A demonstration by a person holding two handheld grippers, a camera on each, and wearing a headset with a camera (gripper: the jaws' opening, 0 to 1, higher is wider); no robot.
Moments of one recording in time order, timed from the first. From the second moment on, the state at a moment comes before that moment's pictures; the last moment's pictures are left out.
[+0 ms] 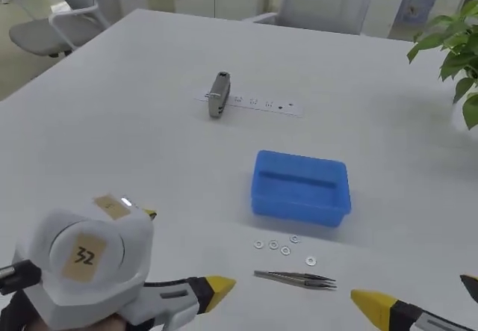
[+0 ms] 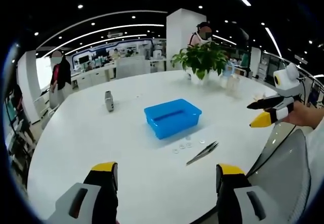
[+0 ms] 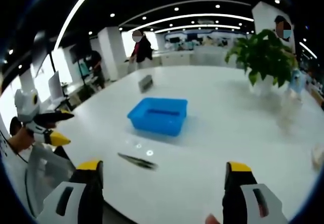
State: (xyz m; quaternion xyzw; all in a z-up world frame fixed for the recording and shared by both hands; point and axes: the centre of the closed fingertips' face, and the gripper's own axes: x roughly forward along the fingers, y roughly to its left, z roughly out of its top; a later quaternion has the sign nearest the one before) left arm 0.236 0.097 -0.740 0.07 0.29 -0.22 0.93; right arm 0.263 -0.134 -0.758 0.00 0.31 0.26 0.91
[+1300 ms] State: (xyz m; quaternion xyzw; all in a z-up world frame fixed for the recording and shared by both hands) left arm 0.285 0.022 -0.839 0.15 0.35 -0.42 0.82; right arm 0.254 -0.146 -0.778 0.01 0.37 0.26 0.89
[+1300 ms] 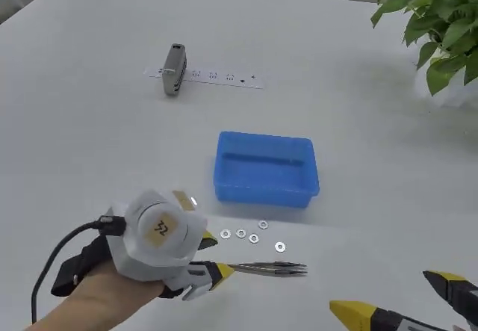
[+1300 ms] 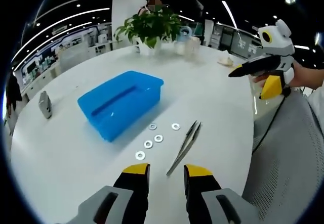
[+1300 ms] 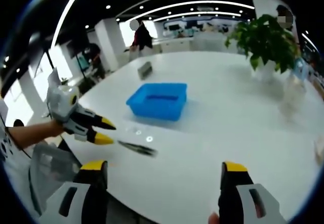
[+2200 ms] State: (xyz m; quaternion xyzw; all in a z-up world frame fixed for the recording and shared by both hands) left arm 0.269 0.003 -0.858 0.23 0.35 -0.50 0.75; right arm 0.261 -0.134 -0.766 0.01 0.35 0.28 0.89
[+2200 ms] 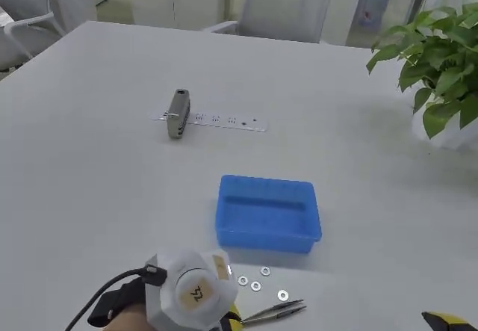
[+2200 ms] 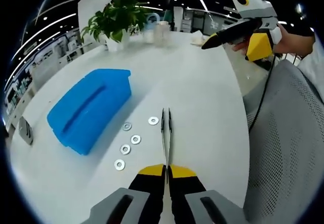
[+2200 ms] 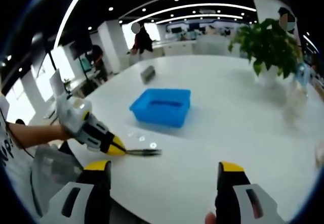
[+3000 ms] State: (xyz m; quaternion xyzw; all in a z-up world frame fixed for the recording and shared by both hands) left arm 0.241 0.013 -0.762 0.18 0.28 -0.47 0.82; right arm 0.236 -0.063 -0.776 -0.12 0.32 0.42 0.84
